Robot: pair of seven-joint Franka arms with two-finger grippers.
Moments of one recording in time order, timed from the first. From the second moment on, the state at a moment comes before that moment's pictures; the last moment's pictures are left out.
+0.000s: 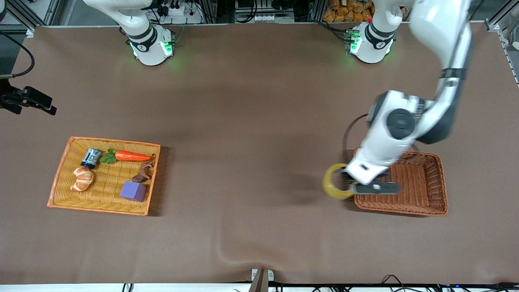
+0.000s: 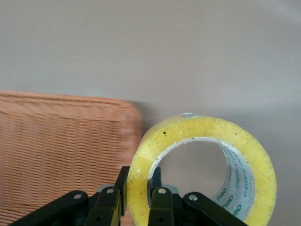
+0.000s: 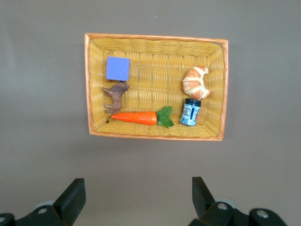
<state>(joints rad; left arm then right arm) -0.13 0.44 -0.15 -1.69 0.17 2.24 -0.28 0.00 -0.02 -0.08 -1.61 -0.01 1.57 -0.05</state>
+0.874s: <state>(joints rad) 0.10 0.48 -0.17 -1.70 0.17 2.24 0.12 0.00 -0.02 -0.05 -1.60 -0.03 1.54 -0.05</state>
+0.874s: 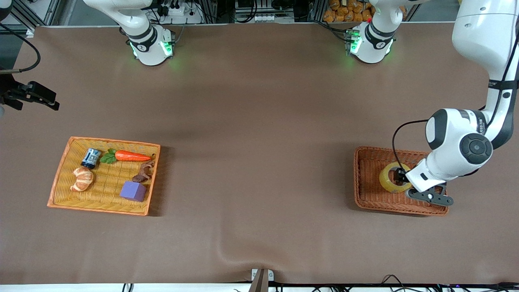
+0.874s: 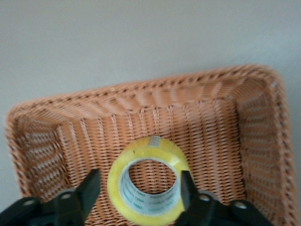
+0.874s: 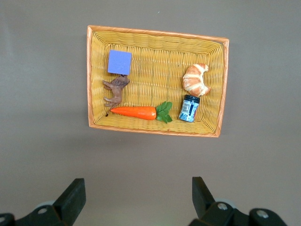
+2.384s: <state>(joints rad) 0.01 0.06 -0.12 -1.43 0.04 1.49 -0.03 -0.01 -0.02 -0.06 -1.60 -0.03 1.54 -0.05</state>
